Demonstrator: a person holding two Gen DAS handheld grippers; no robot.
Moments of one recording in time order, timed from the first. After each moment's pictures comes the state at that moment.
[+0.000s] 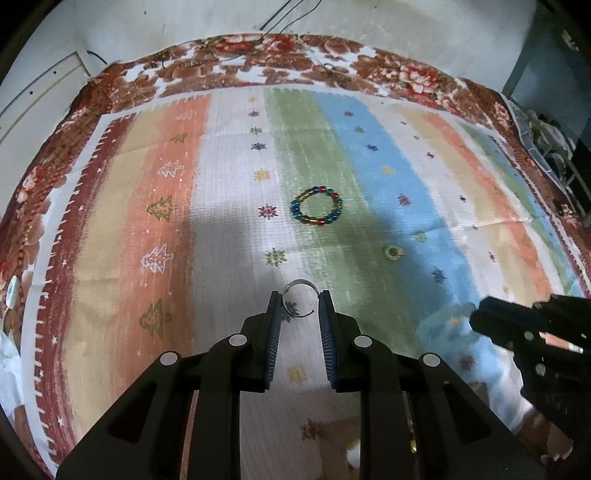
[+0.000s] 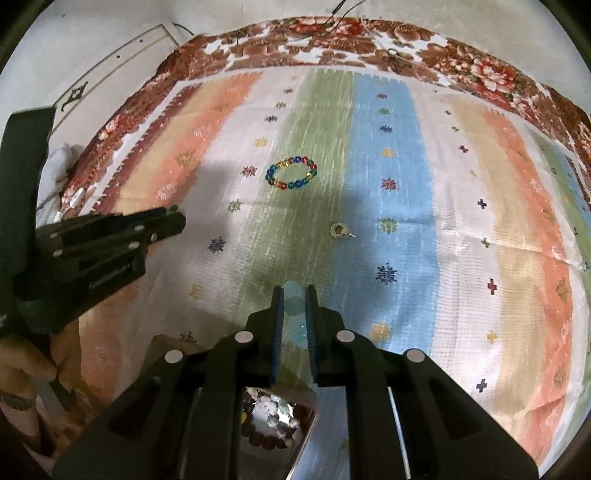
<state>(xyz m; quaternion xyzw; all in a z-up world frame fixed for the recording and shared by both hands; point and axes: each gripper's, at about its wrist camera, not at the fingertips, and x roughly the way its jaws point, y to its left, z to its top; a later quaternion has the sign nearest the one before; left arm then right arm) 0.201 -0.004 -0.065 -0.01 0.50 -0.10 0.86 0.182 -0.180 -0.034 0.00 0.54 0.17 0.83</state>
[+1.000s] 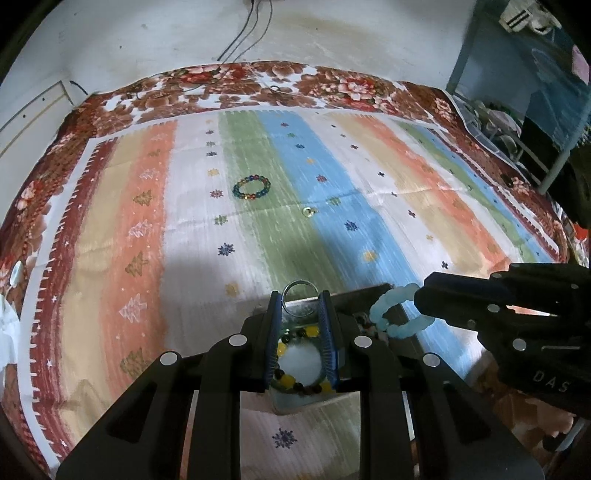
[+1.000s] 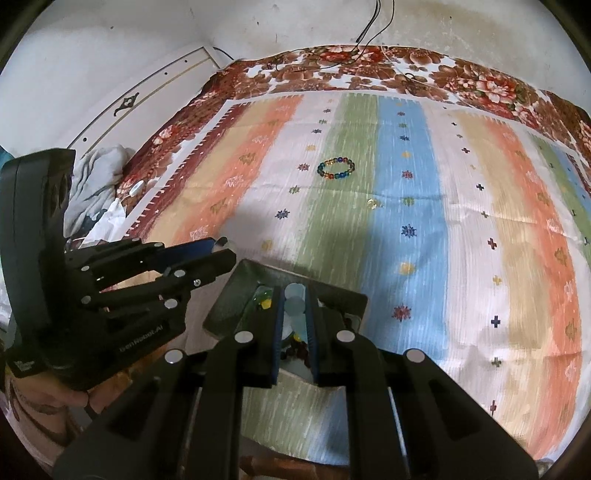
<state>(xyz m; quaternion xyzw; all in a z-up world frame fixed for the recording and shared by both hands) 0.078 -0.034 -0.032 0.01 0.46 -0.16 0.87 0.075 -0.189 0.005 0.03 0.50 0.22 0.84</state>
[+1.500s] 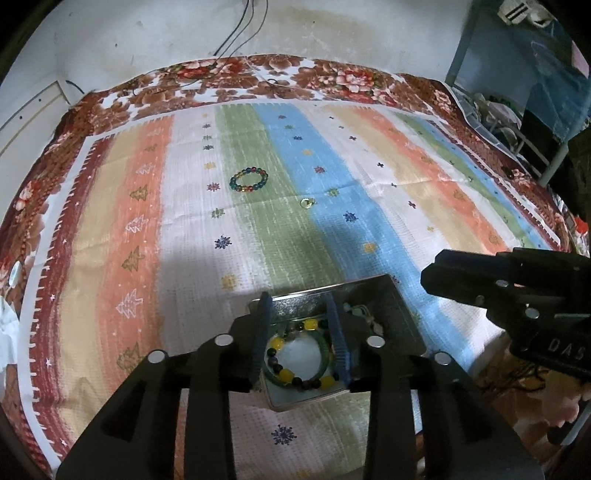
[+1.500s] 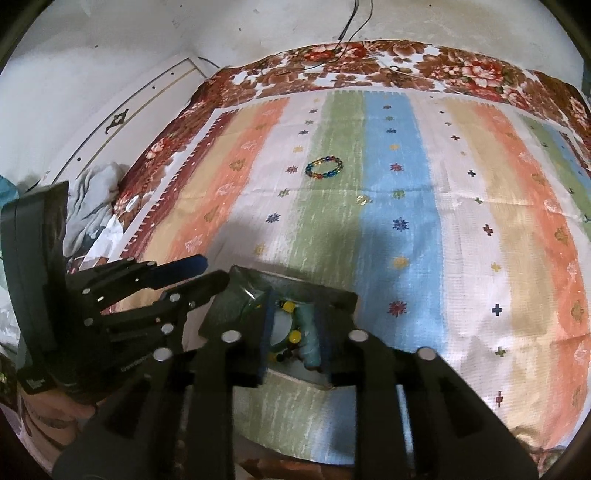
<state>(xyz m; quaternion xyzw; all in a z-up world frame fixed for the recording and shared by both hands) 0.077 -0.036 -0.039 0.01 0.47 -0.16 0.87 0.083 -0.206 0.001 0.06 0.50 0.20 0.84</state>
